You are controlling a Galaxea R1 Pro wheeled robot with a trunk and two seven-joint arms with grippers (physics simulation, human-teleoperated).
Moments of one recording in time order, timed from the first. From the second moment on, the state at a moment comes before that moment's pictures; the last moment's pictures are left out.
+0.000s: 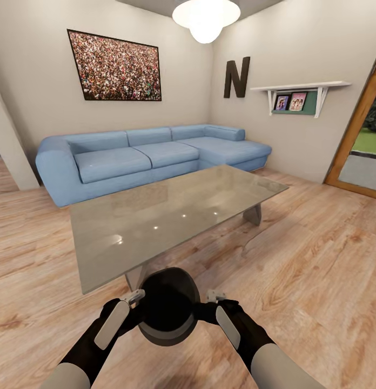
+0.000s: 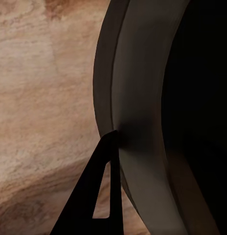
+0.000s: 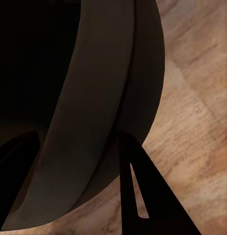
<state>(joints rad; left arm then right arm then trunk) -0.50 0.00 -0.21 -0.90 0.95 0.62 0.64 -0.63 0.17 0.25 -0.58 -0.43 0.52 -0.04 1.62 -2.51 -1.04</state>
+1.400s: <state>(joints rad) -0.50 0.00 -0.21 -0.90 0.96 0.62 0.64 -0.63 0.17 0.25 -0.58 -0.43 0.52 -0.04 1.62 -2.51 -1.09</state>
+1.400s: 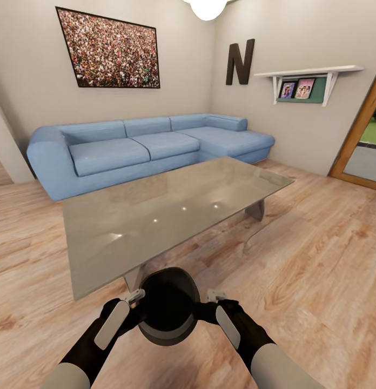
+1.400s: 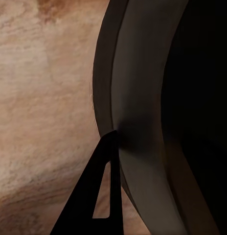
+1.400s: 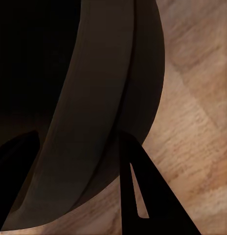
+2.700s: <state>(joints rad) -0.50 0.00 -0.21 -0.90 0.95 0.62 0.64 -0.63 0.17 0.25 -0.58 -0.43 0.52 -0.04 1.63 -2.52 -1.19</state>
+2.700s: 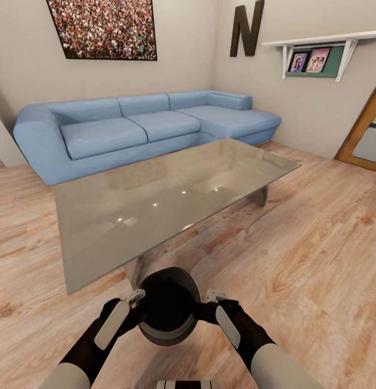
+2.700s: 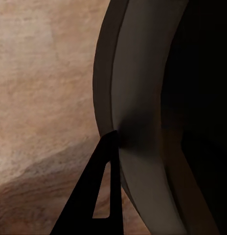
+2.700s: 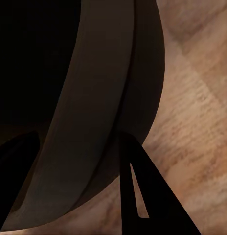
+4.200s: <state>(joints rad) -0.50 0.00 -0.21 -0.90 0.96 0.62 0.64 -0.63 0.17 0.25 -0.58 -0.43 0.52 -0.04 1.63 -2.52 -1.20</state>
